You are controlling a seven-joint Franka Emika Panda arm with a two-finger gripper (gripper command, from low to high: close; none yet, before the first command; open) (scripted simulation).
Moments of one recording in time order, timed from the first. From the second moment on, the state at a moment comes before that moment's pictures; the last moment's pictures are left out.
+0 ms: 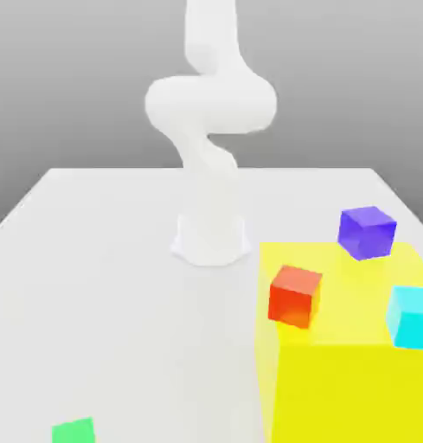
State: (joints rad) arm -0.05 -0.71 0.02 -2.29 -0.02 2.32 0.88
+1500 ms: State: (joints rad) arm -0.35 0.45 0.03 -2.22 -0.03 2.67 1.77
